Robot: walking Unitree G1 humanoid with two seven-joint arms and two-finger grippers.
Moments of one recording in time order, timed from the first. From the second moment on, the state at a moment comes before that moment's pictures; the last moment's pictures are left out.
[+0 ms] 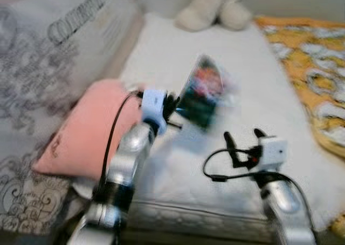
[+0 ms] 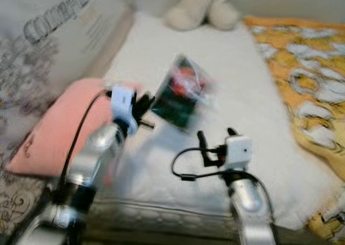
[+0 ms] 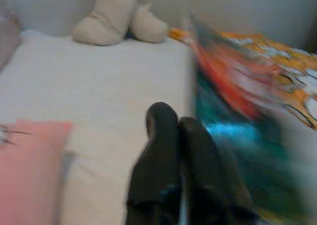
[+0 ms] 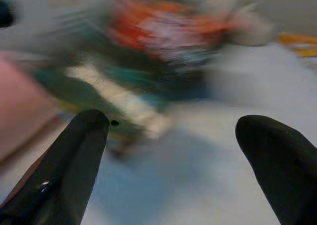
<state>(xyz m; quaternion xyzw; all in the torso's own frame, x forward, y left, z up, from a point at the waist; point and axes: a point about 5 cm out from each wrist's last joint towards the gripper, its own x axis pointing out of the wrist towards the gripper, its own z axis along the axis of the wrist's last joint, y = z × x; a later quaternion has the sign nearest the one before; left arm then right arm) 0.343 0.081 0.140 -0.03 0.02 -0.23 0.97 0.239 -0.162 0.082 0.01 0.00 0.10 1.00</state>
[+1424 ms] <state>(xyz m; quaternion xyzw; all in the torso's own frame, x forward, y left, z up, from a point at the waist) 0.290 0.100 0.086 -0.05 0.06 -0.14 0.99 0.228 -0.159 0.086 0.01 0.03 0.13 0.99</state>
